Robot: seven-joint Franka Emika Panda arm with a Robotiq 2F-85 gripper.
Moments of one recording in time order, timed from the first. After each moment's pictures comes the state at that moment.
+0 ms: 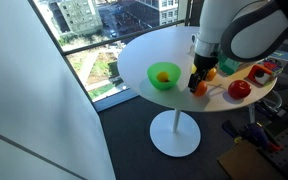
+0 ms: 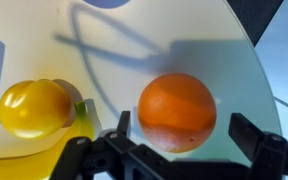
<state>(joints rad) 0.22 0.11 0.20 -2.50 -0.12 2.61 0.14</state>
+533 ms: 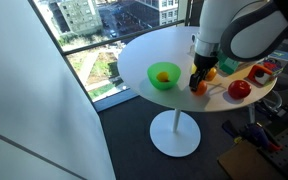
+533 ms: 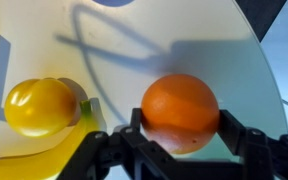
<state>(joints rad) 0.22 0.12 0.19 -2.50 -0.14 2.61 0.14</state>
